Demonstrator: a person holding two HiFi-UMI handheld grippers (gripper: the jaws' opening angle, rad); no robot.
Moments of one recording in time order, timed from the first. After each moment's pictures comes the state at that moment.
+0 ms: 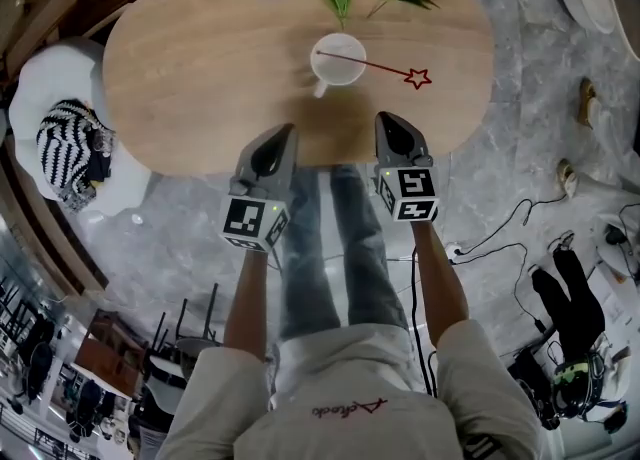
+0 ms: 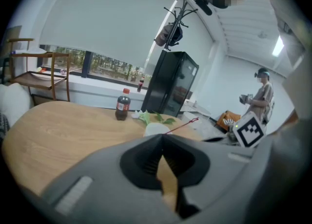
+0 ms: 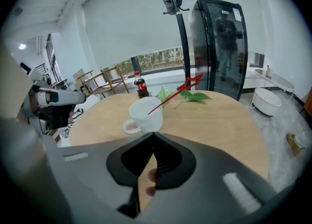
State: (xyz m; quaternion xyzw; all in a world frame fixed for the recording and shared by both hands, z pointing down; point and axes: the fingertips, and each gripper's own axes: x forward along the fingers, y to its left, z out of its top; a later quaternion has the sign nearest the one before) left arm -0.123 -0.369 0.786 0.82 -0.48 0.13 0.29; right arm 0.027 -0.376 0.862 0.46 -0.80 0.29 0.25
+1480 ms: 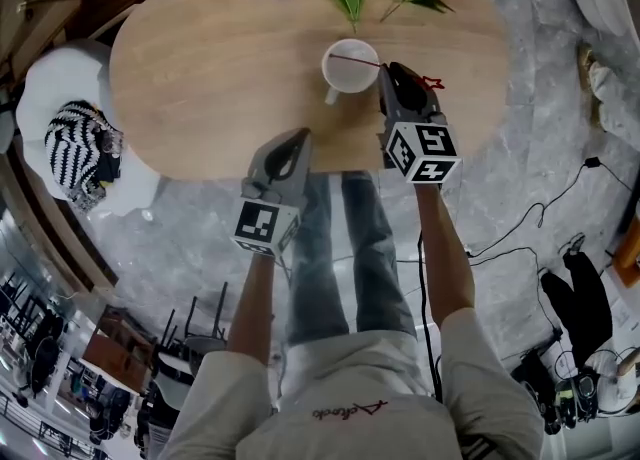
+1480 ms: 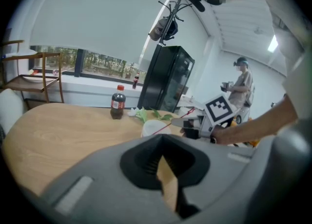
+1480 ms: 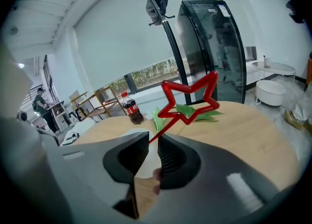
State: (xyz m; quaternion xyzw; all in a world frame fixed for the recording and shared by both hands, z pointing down) left arm -0.116 -0.376 0.798 0.84 -0.44 0.16 0.28; right arm 0.009 -0.480 0.856 0.49 -0.80 0.31 0.14
